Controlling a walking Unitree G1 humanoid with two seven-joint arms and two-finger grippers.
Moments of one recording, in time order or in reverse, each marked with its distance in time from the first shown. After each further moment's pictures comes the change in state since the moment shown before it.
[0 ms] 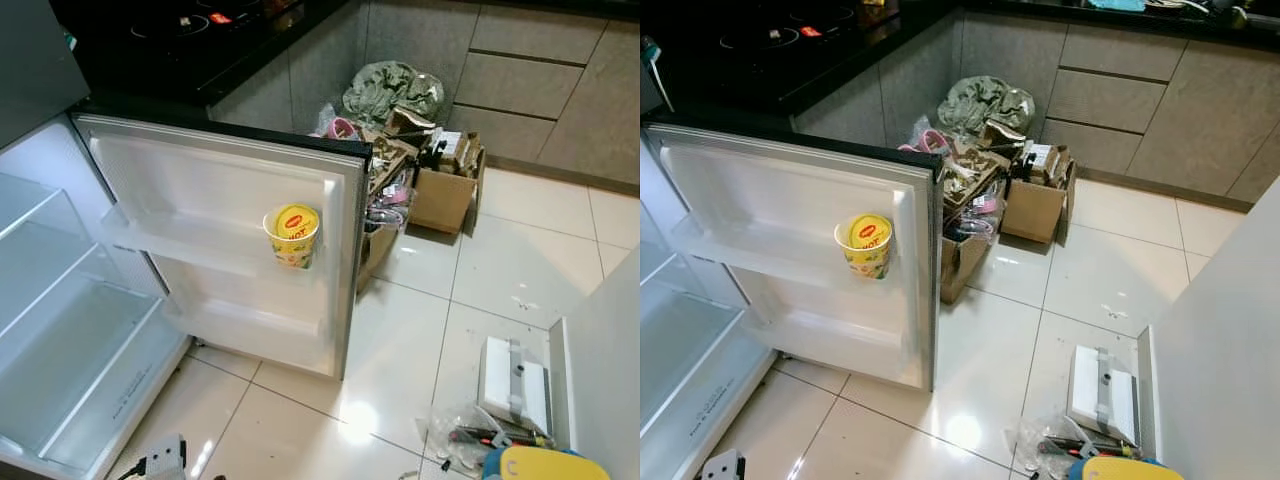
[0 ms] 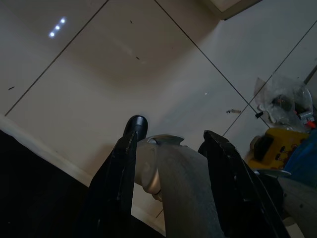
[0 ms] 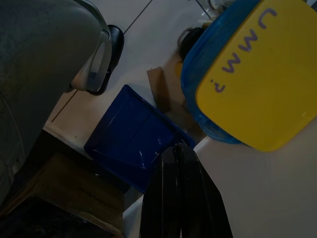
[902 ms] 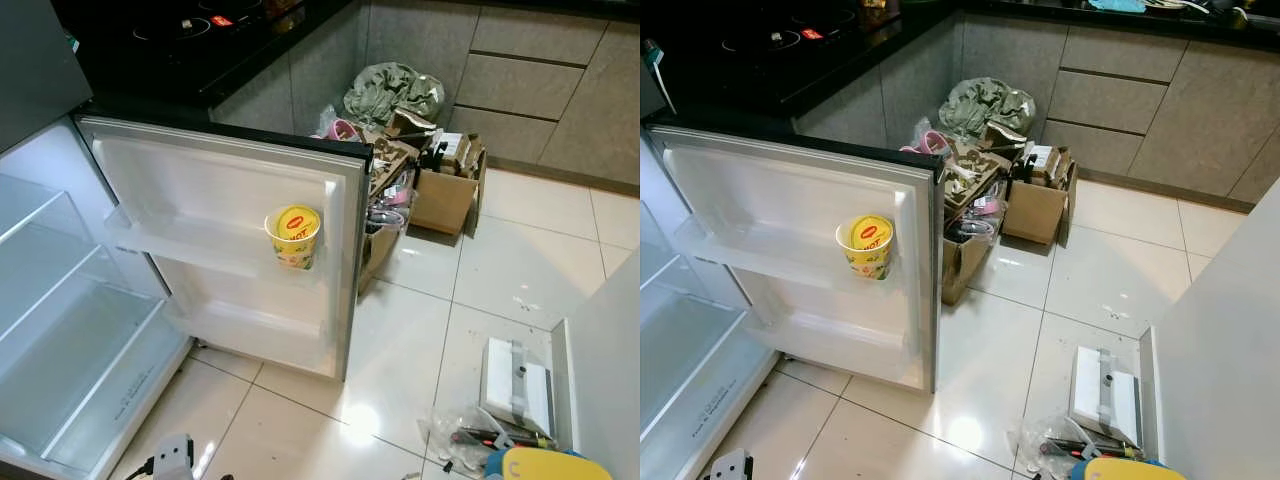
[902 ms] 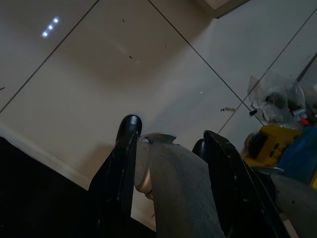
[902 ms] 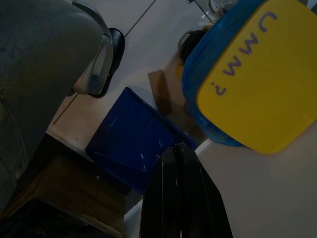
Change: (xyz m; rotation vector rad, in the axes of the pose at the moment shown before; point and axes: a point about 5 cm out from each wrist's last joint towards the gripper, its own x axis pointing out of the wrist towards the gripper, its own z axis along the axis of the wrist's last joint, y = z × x) left arm 0.002 -0.008 -0.004 0.001 0.009 -0.026; right arm 0.000 0.000 0.000 0.007 -0.002 -0.001
